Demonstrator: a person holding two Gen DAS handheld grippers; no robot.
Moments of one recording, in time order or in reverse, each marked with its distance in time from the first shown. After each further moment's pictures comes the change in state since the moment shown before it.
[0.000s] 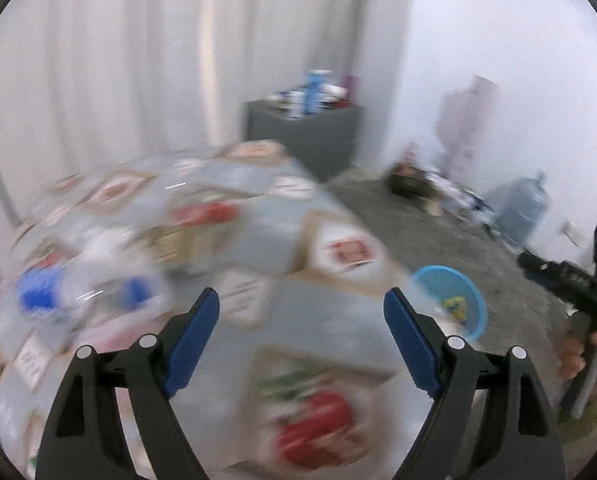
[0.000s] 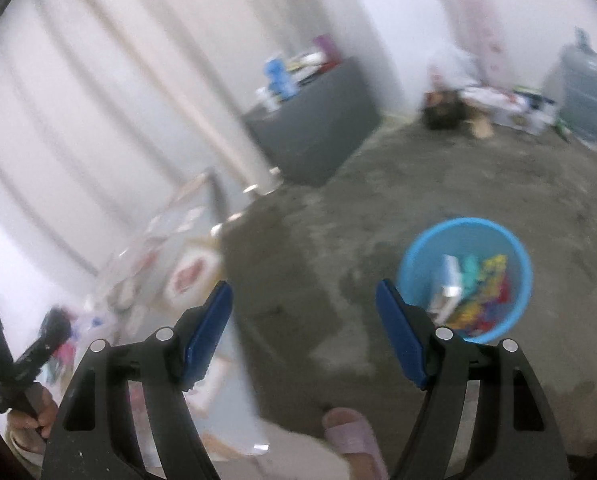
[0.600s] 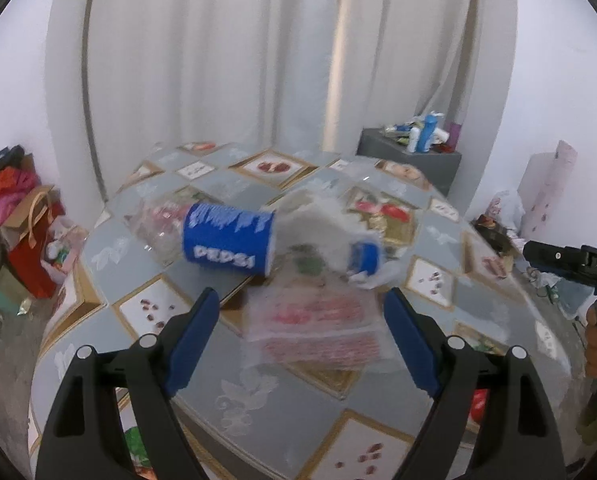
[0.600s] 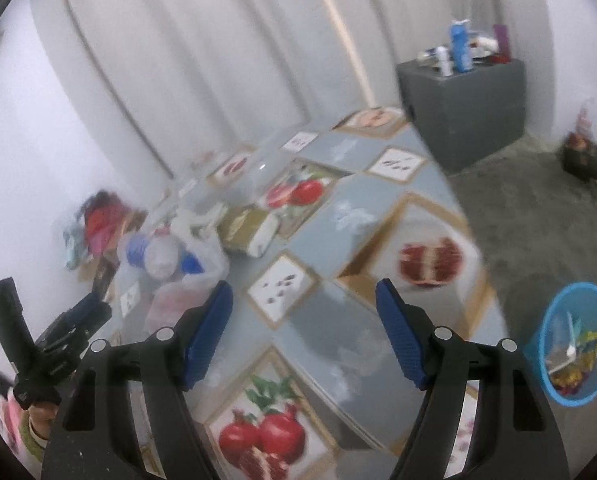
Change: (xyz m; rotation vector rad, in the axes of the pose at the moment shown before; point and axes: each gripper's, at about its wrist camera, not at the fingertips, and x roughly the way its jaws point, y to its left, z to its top) left arm -0.026 0.149 -0.062 -0.210 -0.090 0.212; right arm 0.090 0.201 -0.024 -0.367 0.196 0.197
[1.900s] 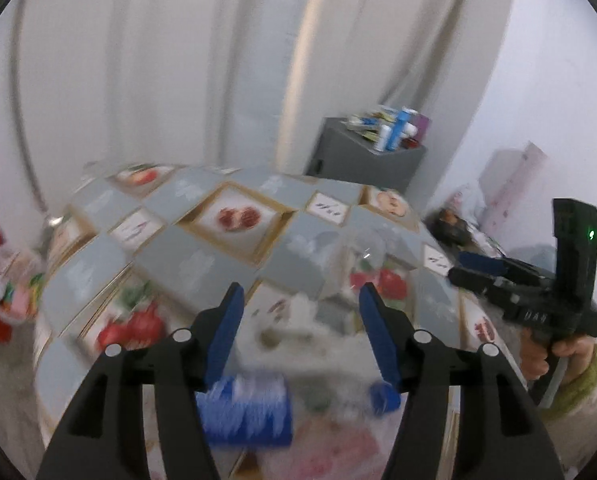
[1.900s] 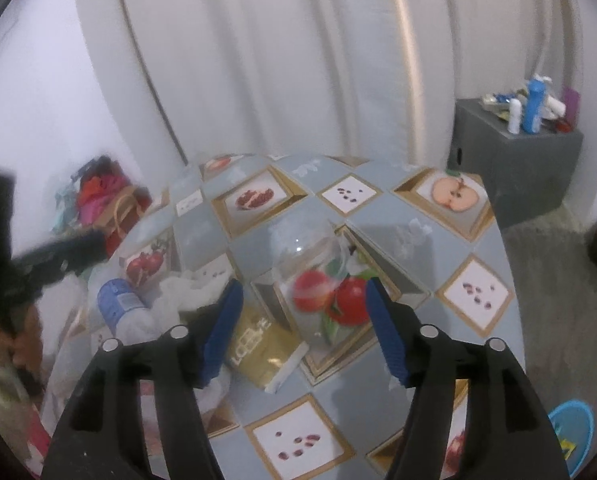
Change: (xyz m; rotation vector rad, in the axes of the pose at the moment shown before) left arm 0.103 0.031 0.152 0.049 0.125 -0.269; right arm 0.102 0.049 0.110 -0.233 0.022 0.012
